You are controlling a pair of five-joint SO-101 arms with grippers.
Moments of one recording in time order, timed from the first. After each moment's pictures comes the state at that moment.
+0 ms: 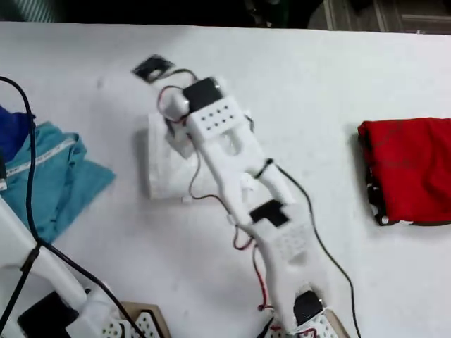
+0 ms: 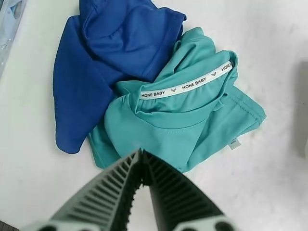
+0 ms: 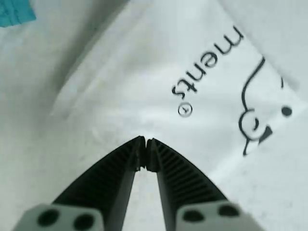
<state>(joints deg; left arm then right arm) -43.6 -20.2 -10.0 100.3 -18.7 -33.3 32.8 -44.9 98.5 14.2</state>
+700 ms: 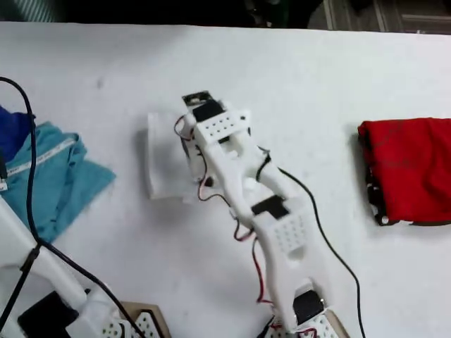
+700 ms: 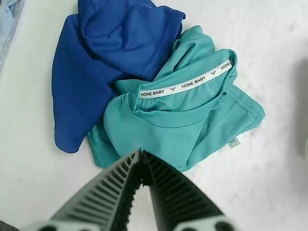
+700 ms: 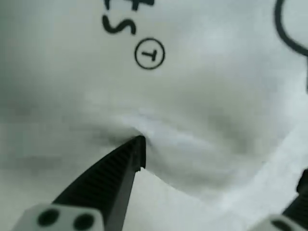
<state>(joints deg) -43.6 -20.2 -9.7 100.3 -18.7 -30.9 40.6 -27.8 90.5 -9.0</state>
